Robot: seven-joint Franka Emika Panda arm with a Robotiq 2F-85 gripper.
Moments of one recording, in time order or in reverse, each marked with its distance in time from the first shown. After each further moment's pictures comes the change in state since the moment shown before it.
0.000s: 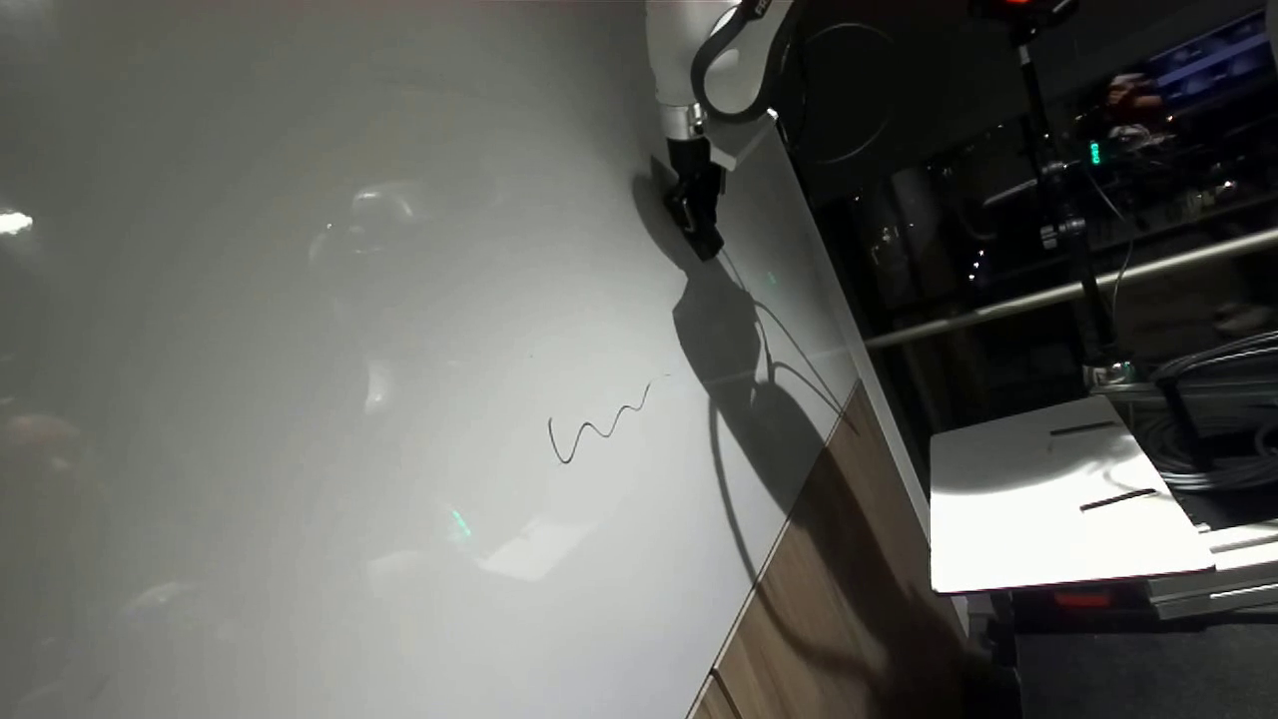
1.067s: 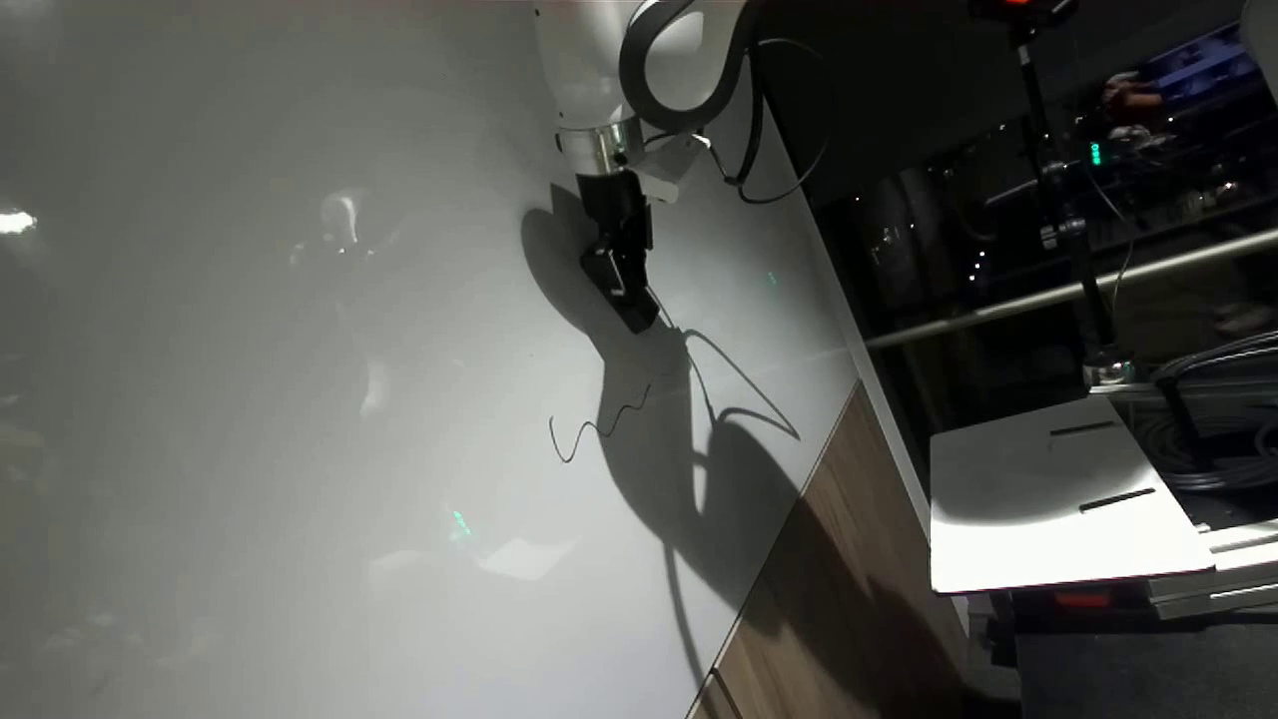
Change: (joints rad) arm 0.185 0.018 0.211 0.007 -0.005 -0.158 0.072
